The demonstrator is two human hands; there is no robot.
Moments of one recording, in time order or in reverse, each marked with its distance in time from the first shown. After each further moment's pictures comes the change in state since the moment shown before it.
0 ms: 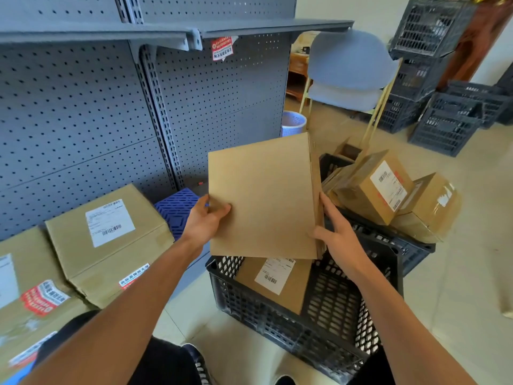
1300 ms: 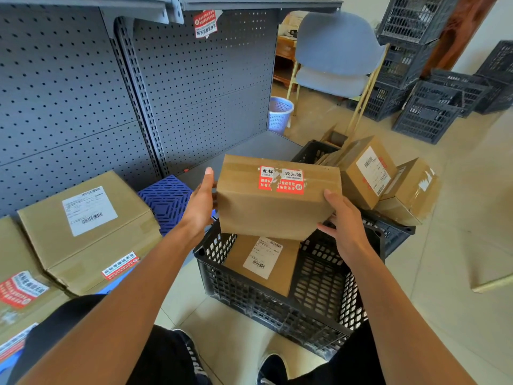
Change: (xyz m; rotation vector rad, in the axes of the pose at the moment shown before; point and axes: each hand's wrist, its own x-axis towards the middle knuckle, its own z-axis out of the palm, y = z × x) left_hand -0.021 0.023 0.025 -0.168 -0.082 -0.097; right_hand 0.002 0.008 -0.015 0.359 0.367 0.230
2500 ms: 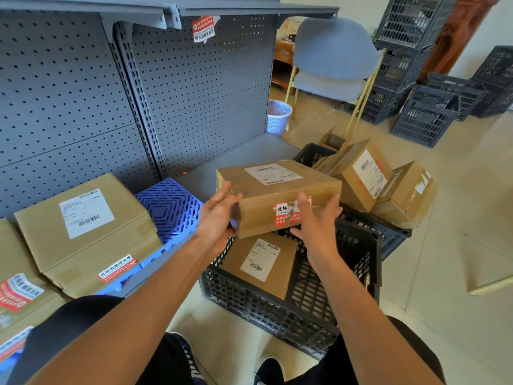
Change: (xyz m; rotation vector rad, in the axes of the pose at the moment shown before) left_hand -0.021 -0.013 0.034 -0.318 -0.084 -0.022; right_hand -0.004 0.020 0.042 -0.040 0.082 -0.089
